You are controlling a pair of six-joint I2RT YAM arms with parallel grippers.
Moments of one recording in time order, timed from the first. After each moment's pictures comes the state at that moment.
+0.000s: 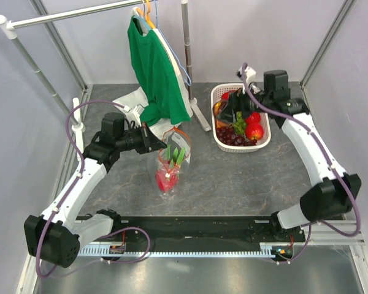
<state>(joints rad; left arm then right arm) -0.29 1.08 0.92 -0.39 0.61 -0.58 0.19 1.53 1.54 -0.61 -0.65 -0.06</state>
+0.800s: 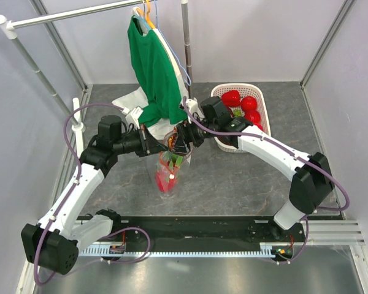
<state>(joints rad) -0.29 1.02 0.90 -0.39 0.69 -0.63 0.69 1.61 1.36 -0.38 -0.54 0.18</state>
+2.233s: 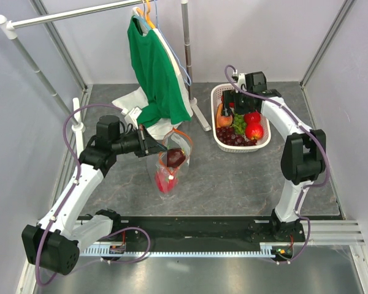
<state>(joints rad) -0.27 1.01 0.89 -0.39 0.74 -0.64 0.19 1.90 1.62 -0.55 -0.24 0.05</state>
